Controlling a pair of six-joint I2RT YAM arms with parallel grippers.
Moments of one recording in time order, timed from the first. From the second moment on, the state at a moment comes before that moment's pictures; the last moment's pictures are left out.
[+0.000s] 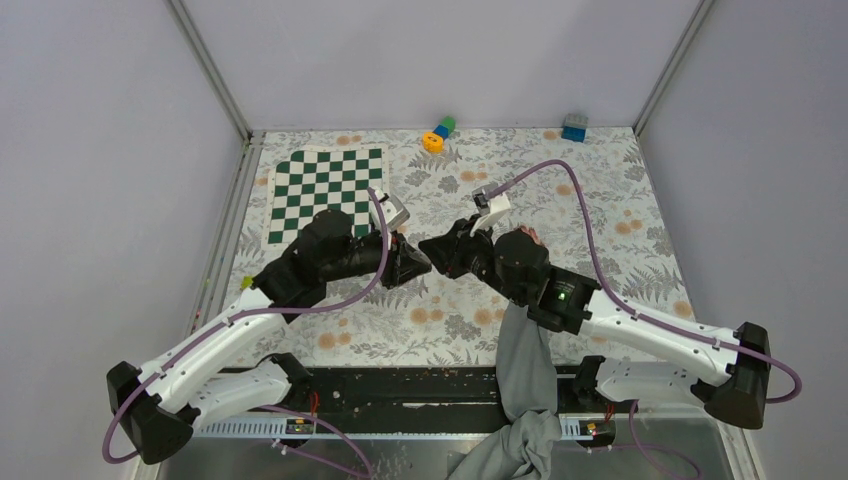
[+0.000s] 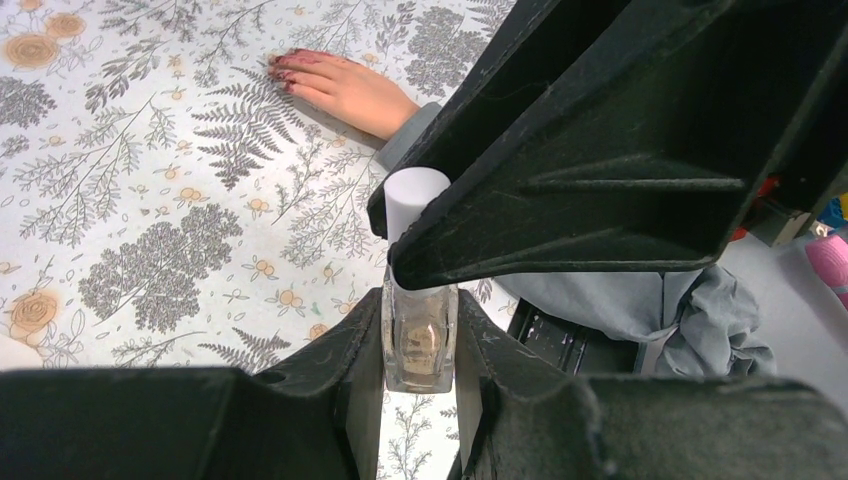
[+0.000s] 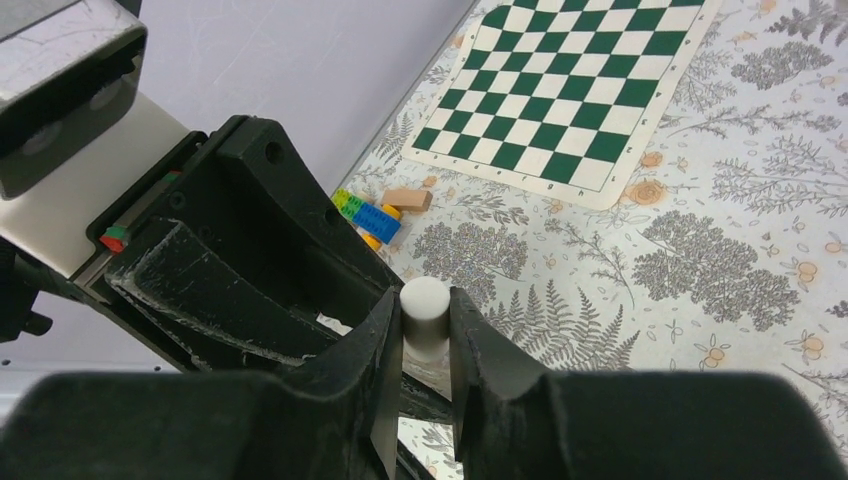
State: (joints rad) left arm -0.76 0.95 0.88 -0.25 0.42 -0.17; right arm 1.08 1.09 0.92 0.02 0.29 0.60
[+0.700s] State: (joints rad) left arm -0.75 0.91 0.87 -0.06 0.75 -0.22; right arm 0.96 0.93 0.89 0.08 -0.23 0.45
